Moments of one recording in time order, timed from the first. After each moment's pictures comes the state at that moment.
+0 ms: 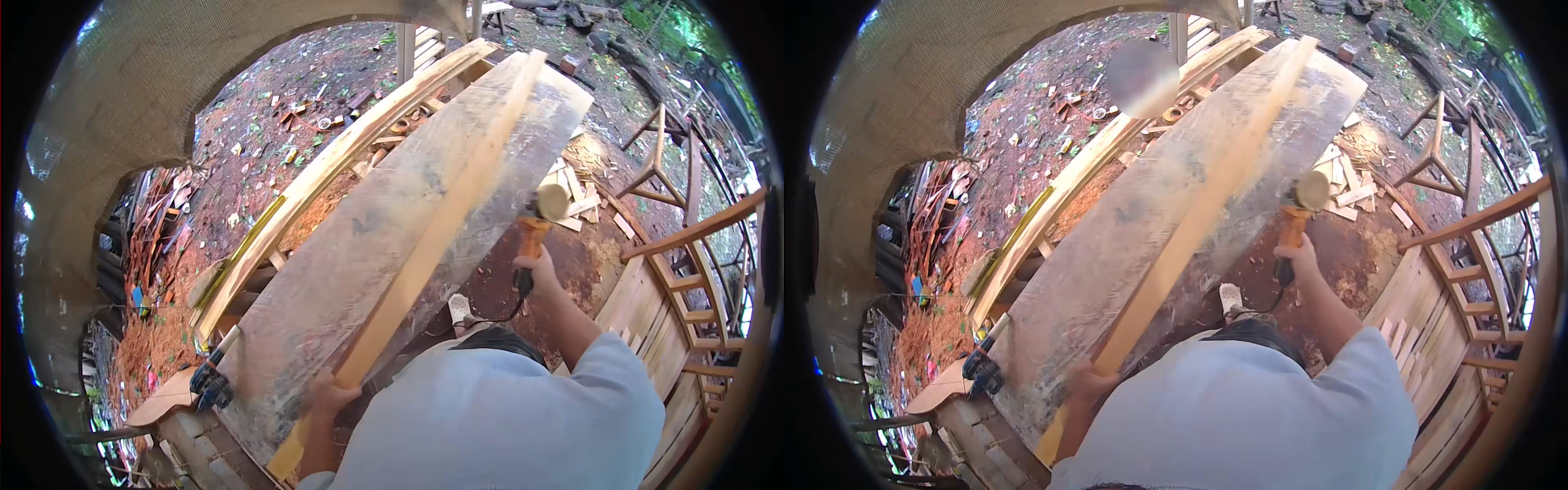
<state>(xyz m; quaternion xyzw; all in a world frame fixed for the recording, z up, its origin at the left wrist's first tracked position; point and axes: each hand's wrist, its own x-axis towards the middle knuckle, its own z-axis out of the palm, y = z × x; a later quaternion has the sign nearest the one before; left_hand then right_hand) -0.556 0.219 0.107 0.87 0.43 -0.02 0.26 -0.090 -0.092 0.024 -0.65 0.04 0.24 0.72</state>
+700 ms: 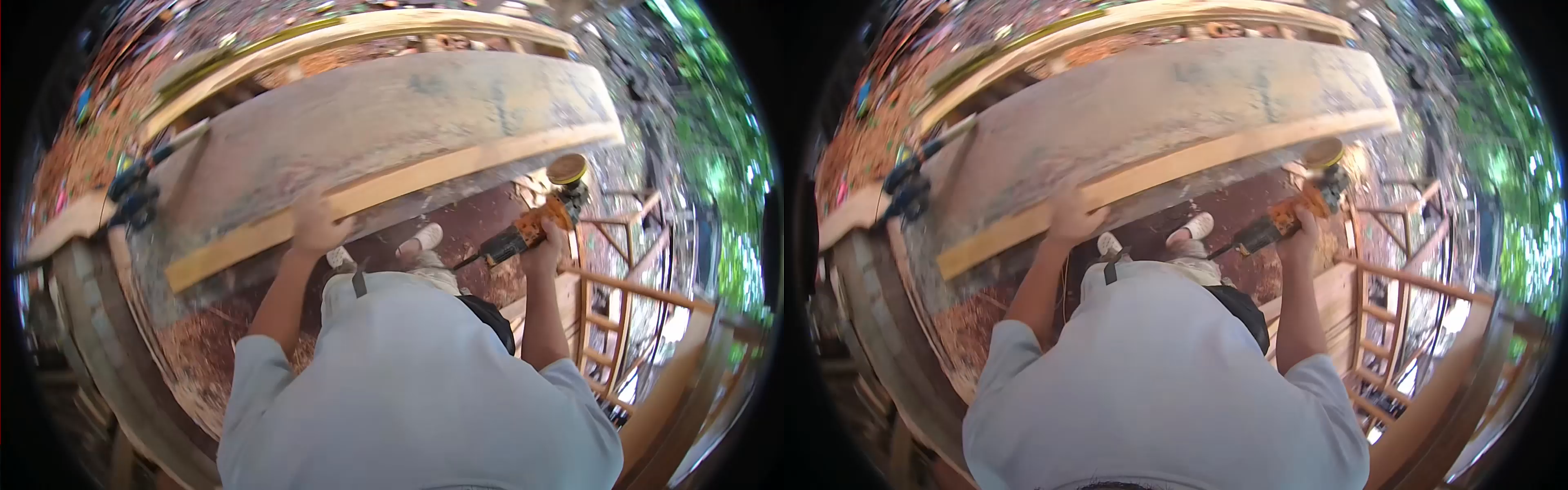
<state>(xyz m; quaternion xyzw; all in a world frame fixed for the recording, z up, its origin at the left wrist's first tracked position) -0.588 0.243 0.020 0.89 0.33 0.18 0.24 -0.246 -0.062 0.107 -0.53 -0.01 0.32 0.78</state>
